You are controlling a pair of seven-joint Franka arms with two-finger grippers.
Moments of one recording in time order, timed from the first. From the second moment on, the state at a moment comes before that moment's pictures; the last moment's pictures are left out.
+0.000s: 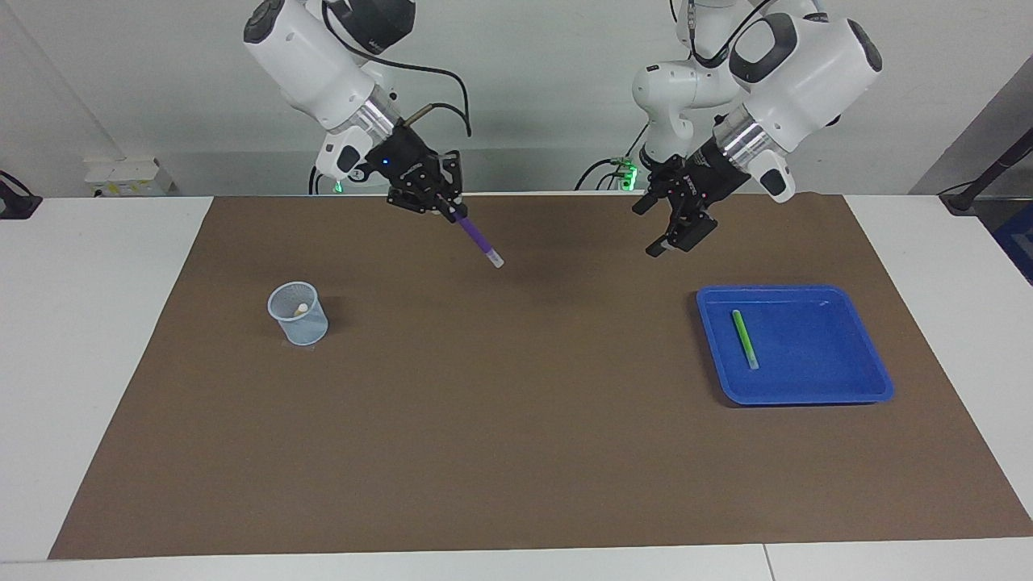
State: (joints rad) left arm 0.01 -0.09 -0.29 -1.85 -0.65 1.94 -1.63; right arm 0.17 -0.14 0.18 -1.94 0.65 2.04 0.24
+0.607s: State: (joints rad) left arm -0.04 -0.11 -0.29 -1.91 -0.85 1.98 -1.50; right arm 0.36 -0.15 0.18 -2.00 0.79 2.38 0.58
